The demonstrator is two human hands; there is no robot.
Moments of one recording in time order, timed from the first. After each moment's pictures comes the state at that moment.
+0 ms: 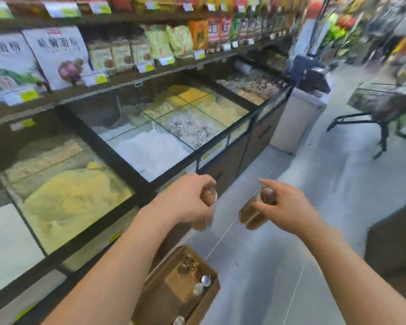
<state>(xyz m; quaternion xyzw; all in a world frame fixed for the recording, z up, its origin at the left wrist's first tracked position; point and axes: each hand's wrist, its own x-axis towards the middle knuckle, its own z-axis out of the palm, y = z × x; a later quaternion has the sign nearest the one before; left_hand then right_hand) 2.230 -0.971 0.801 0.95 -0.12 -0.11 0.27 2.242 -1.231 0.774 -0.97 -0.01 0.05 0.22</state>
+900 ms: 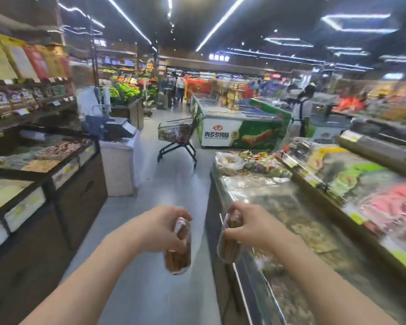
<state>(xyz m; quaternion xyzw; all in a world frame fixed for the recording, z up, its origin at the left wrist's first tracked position) 2.097 -1.494 0.923 0.86 -0.46 -0.16 0.17 1.943 -1.695 0.917 -0.94 0.27 -0.04 0.19</state>
